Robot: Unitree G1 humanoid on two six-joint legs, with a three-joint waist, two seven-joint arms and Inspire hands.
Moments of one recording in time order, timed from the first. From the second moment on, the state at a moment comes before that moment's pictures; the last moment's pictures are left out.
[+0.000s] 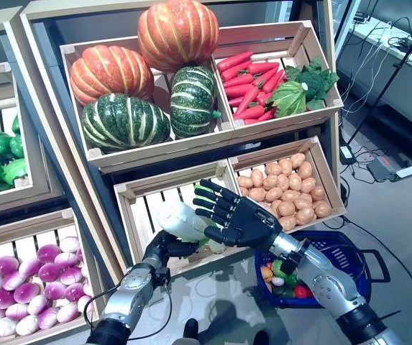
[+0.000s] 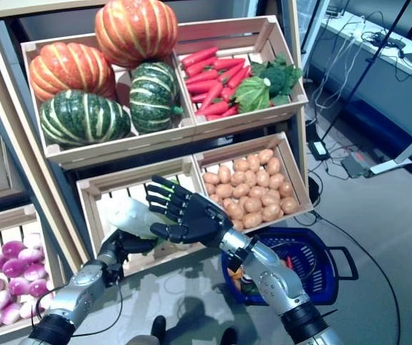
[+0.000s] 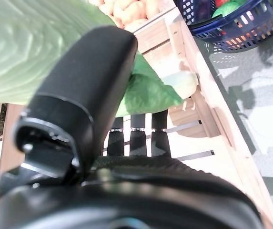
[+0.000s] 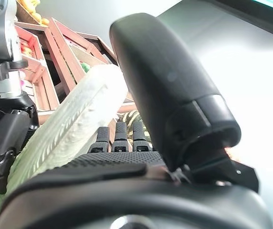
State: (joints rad) left arm -0.08 0.37 -0.20 0.37 -0.45 0.15 0.03; right arm -0.17 -0.38 0.37 0.00 0.91 0.12 0.48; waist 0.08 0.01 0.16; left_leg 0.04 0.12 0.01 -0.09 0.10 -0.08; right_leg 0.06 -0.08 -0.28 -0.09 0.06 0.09
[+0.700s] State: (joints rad) left arm -0.08 0.37 -0.27 0.37 -0.39 0.22 0.07; right arm -0.17 -0.42 0.36 0.00 0.55 0.01 0.12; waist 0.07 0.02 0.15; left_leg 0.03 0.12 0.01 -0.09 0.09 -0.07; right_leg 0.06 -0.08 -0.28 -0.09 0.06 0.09
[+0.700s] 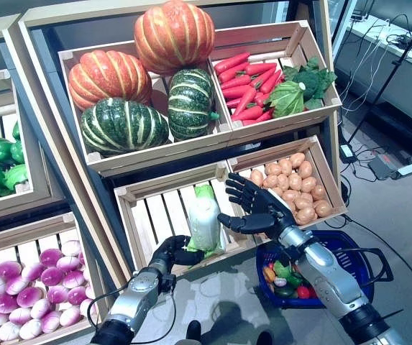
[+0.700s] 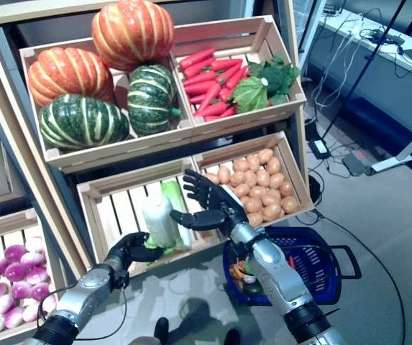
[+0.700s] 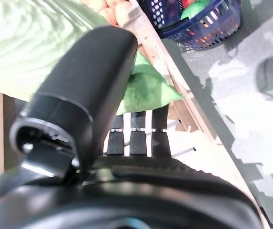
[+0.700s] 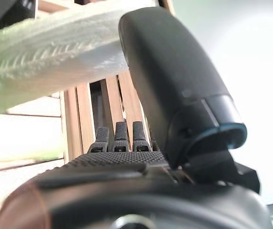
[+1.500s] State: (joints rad) left arm -0.08 0.37 -0.27 0.35 -0.40 0.24 0.04; right arm -0.16 -0.42 0.40 0.01 0.76 0.11 0.33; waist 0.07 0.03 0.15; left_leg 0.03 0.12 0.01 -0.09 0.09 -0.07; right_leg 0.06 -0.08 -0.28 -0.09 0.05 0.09
